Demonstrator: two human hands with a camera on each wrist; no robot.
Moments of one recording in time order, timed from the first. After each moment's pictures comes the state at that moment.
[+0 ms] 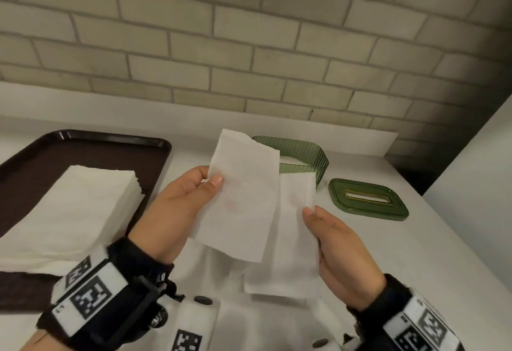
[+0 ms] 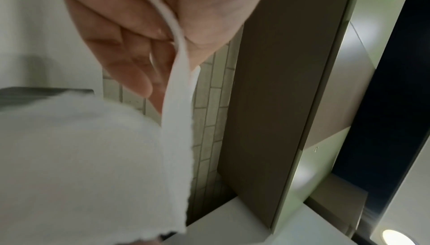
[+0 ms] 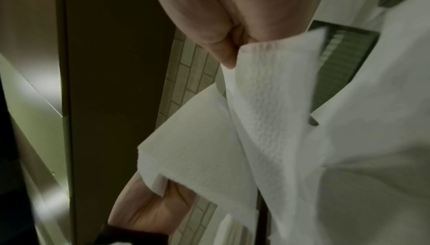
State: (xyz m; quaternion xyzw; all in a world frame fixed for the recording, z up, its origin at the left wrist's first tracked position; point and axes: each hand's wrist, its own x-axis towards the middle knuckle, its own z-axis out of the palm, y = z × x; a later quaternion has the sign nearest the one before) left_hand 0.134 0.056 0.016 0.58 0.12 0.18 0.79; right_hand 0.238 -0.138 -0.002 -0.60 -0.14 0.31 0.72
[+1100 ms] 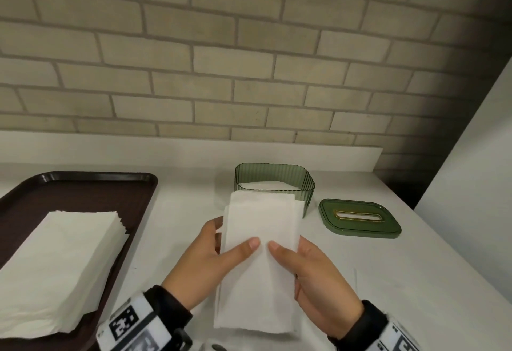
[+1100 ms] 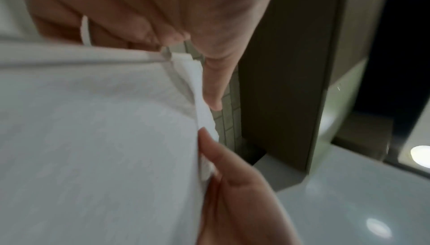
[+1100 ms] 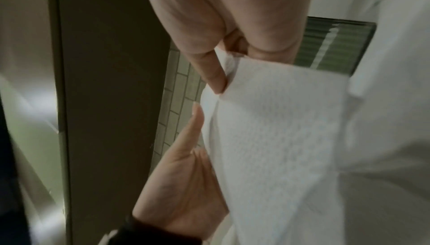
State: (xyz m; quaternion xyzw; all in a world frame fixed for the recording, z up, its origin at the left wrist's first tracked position) left_hand 0.169 0.032 -0.006 0.74 0.17 0.09 0.64; right_hand 0.240 -0.128 0.003 -0.52 -0.20 0.37 0.74
